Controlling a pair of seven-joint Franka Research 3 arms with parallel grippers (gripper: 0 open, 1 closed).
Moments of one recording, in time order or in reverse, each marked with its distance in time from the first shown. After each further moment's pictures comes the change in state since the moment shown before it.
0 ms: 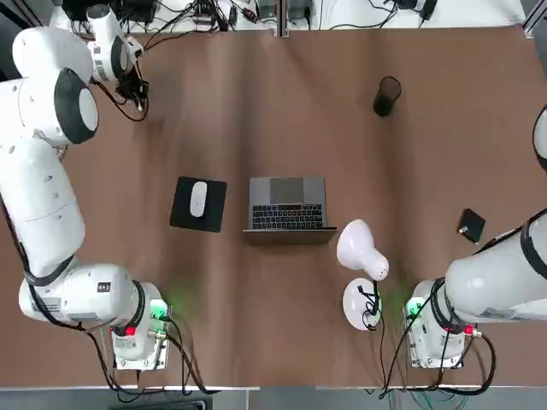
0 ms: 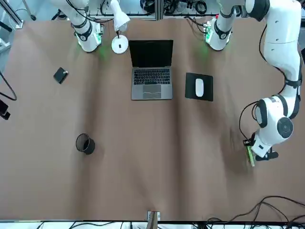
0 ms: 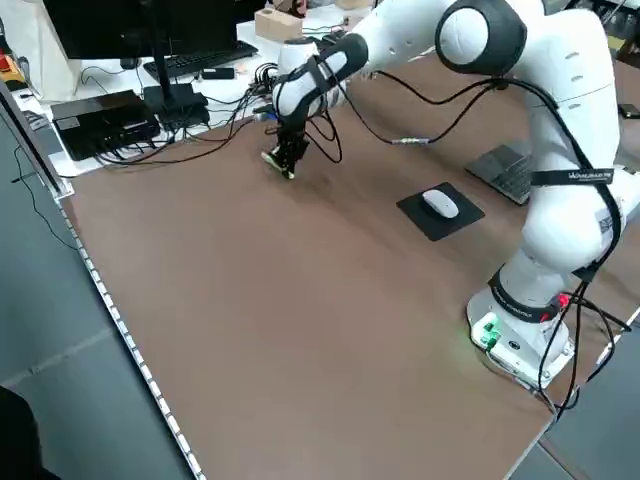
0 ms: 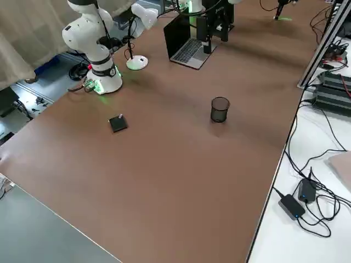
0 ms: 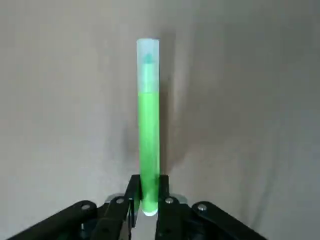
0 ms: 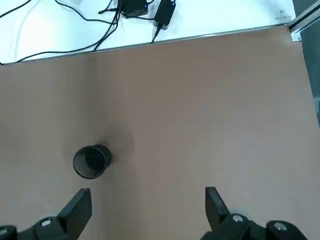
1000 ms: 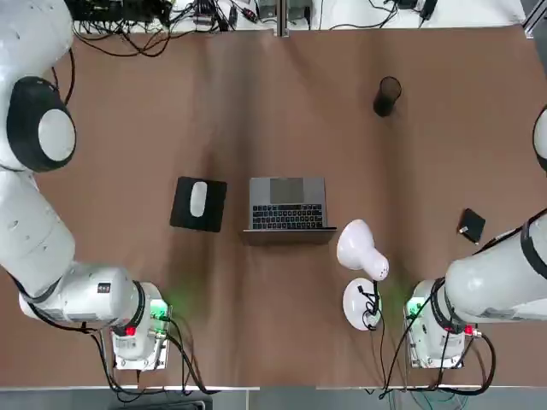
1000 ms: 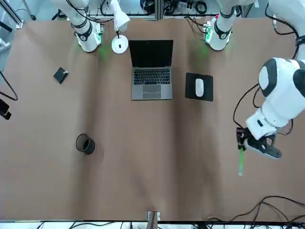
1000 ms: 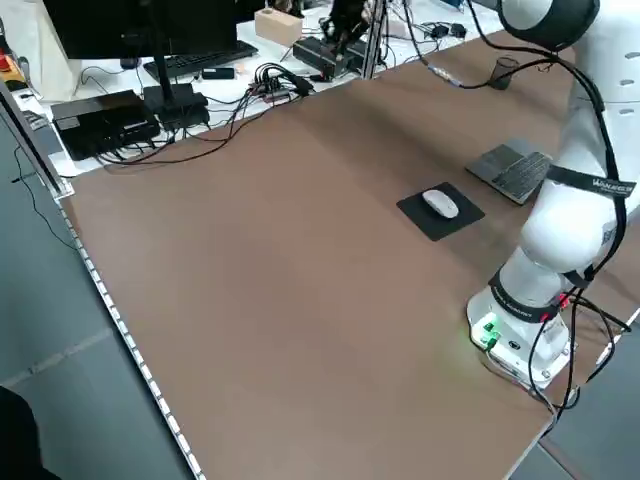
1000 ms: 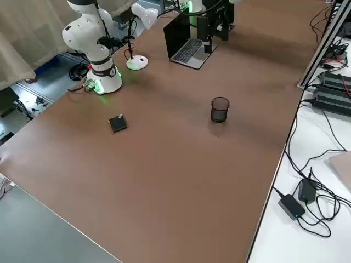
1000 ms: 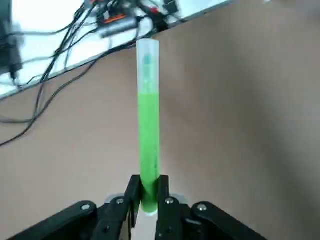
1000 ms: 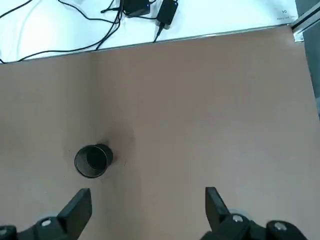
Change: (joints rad) left arm -0.011 -0.304 -0.320 0.154 0.000 -0.223 0.273; right arm 0.001 0.001 0.006 -0.003 0.001 -0.004 0.000
